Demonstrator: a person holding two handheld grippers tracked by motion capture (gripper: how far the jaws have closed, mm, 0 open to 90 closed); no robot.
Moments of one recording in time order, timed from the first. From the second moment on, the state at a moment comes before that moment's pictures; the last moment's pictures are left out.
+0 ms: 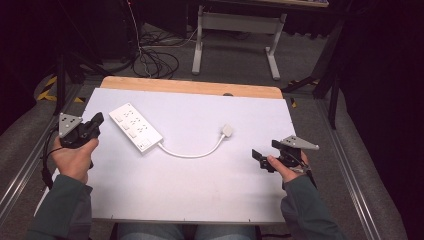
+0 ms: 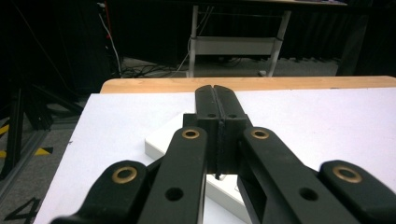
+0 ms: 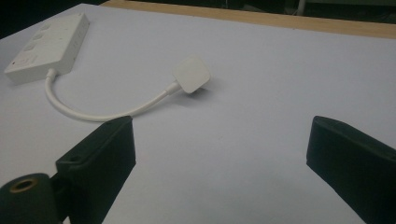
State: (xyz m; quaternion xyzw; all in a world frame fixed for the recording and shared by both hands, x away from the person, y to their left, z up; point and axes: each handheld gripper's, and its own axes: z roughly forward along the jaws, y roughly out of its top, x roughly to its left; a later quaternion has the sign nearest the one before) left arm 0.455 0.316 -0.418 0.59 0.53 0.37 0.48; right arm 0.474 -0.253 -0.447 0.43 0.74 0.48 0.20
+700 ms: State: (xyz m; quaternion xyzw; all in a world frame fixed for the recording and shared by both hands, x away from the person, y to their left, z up) left arm 0.480 0.313 -0.425 0.61 0.54 0.36 0.45; right arm 0.473 -0.252 -0.447 0.43 0.74 0.48 0.20
